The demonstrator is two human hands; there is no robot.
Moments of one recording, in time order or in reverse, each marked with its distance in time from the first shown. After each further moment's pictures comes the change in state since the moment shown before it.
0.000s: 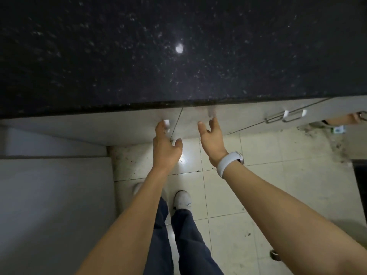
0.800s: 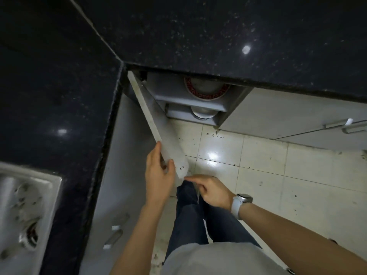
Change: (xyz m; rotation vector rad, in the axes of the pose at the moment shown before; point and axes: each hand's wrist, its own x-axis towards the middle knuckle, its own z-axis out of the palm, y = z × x) left_hand -0.204 -0.053 -0.133 0.039 0.419 -0.047; right_hand -0.190 0.072 0.035 -0.785 -0.935 -0.475
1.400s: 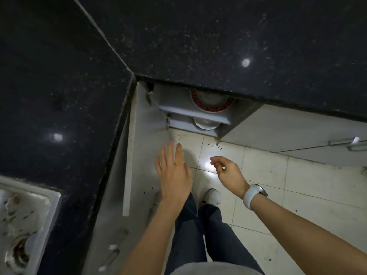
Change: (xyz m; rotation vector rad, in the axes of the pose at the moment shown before) left_hand 0.041 -0.005 0.034 0.546 -0.002 0.199; right_hand 0.054 0.020 -0.046 0.248 0.409 0.286
